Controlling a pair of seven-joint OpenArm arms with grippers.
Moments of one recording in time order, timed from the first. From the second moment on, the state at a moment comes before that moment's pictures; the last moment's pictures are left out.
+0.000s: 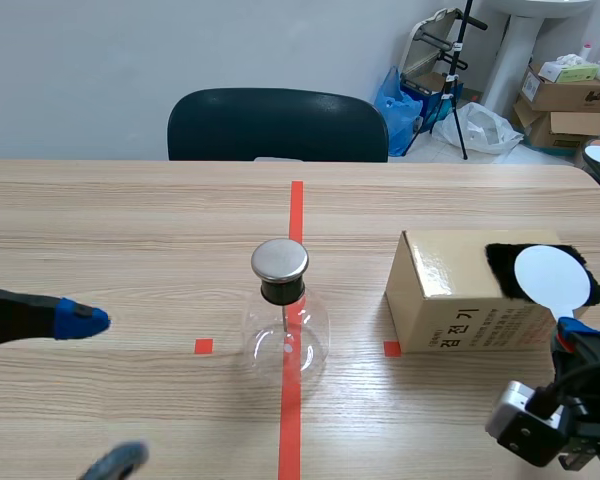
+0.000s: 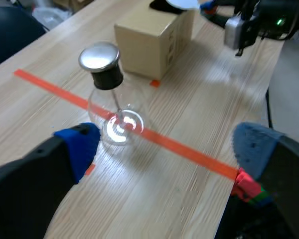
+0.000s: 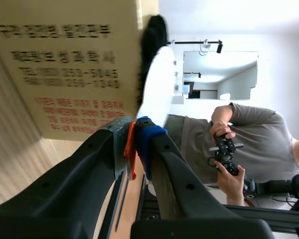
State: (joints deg) left arm 49.7 -36.1 -9.4 117.4 -2.7 -42.0 -19.4; right arm -27.1 8.6 13.4 73.2 -72.3 -35.1 23.8
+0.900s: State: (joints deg) left arm 9.8 -29.7 13.6 75.1 -1.8 -43.4 -17.7; right arm -28.2 16.3 -11.7 94.6 -87.7 -30.5 -3.9
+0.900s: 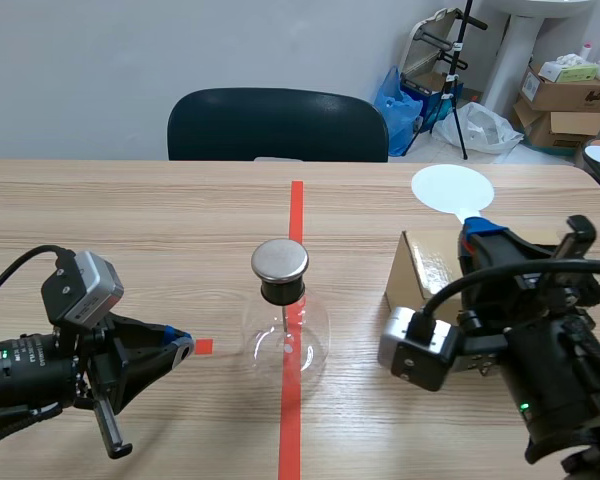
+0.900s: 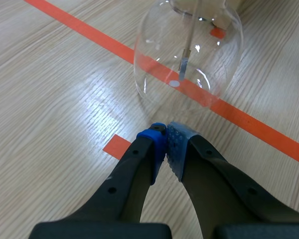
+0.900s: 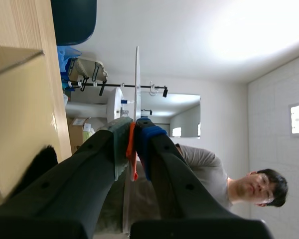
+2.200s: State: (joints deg) left arm 6.1 -25.6 16.7 69.9 6.0 -44.9 -24.9; right arm -27.0 17.0 -26.3 94.6 -91.3 -27.7 -14.6
